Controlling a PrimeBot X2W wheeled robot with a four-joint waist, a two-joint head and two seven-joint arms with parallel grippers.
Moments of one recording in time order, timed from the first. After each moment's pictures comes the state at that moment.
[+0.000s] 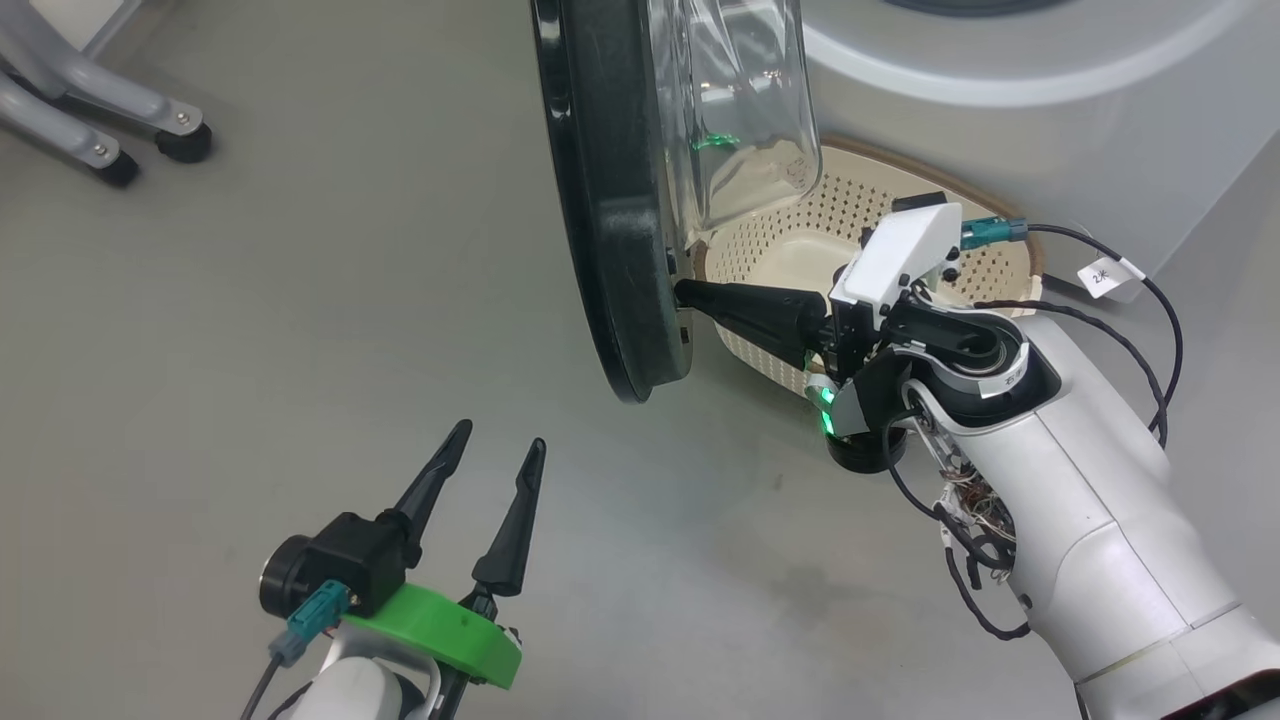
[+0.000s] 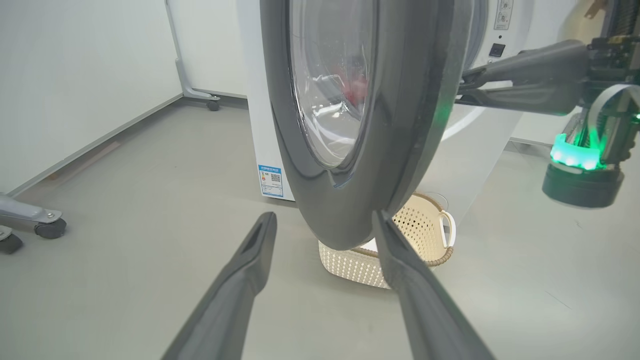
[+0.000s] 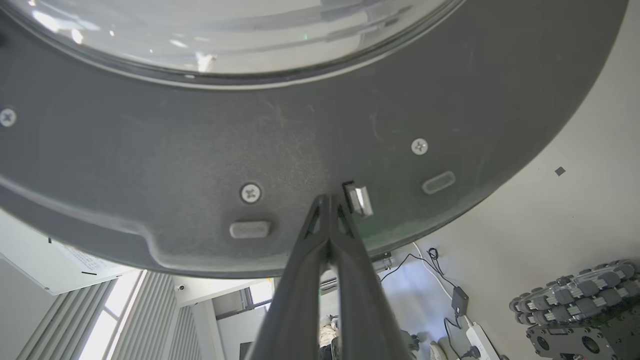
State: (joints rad) left arm -0.16 0.03 -0.37 0.23 -0.40 -0.12 -0.25; right arm -0.71 -0.07 0.49 0.49 1.87 -0.12 0.66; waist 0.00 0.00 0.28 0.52
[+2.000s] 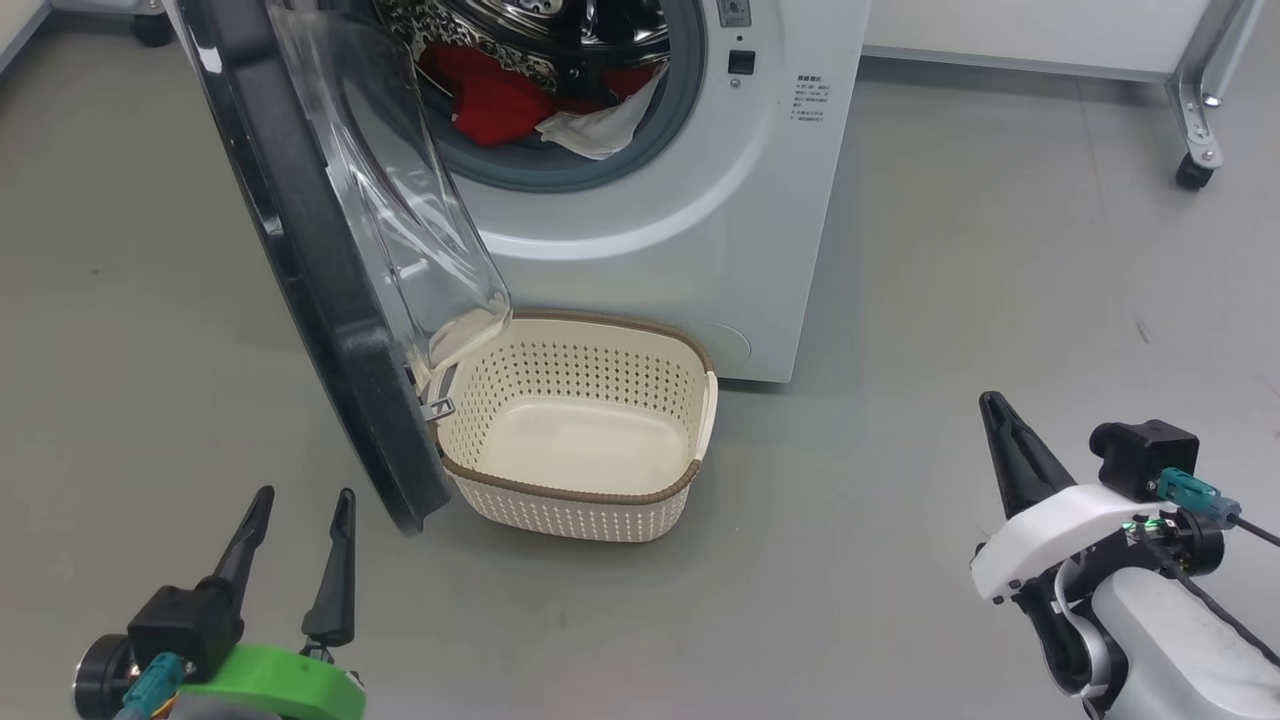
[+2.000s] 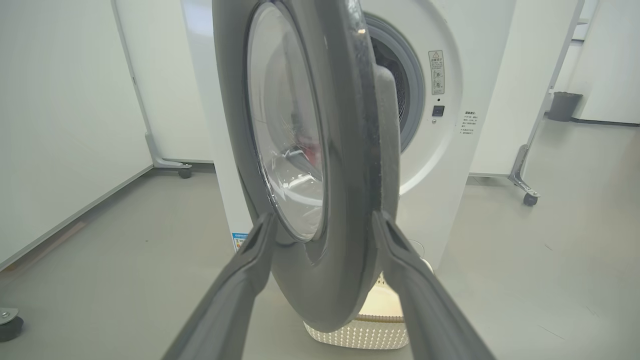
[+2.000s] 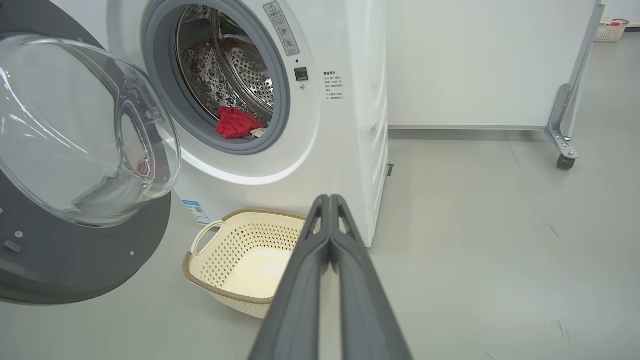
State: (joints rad) left arm -0.02 0.09 -0.09 0.21 -0.32 -0.12 -0.25; right arm -0.28 -0.38 0.61 0.38 0.86 -0.04 -0.25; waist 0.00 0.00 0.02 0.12
